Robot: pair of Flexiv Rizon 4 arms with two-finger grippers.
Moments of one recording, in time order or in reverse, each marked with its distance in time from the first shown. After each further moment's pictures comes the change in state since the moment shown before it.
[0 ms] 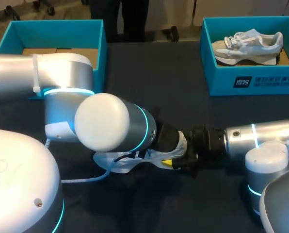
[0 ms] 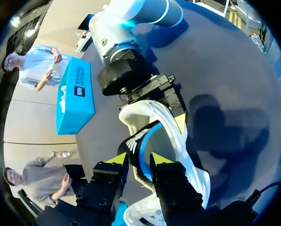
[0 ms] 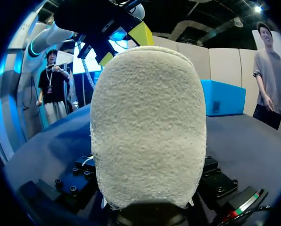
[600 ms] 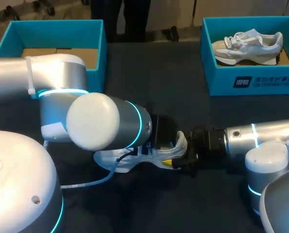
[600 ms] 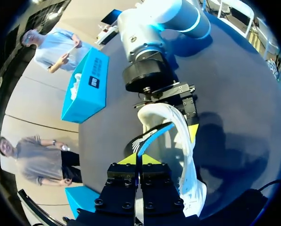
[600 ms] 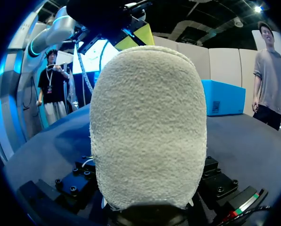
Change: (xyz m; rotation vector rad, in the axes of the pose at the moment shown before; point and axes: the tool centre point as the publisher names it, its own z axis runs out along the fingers) left arm -0.011 0.006 -0.001 0.041 -0.043 -0.217; right arm 0.000 0.000 0.000 0.000 0.000 0.000
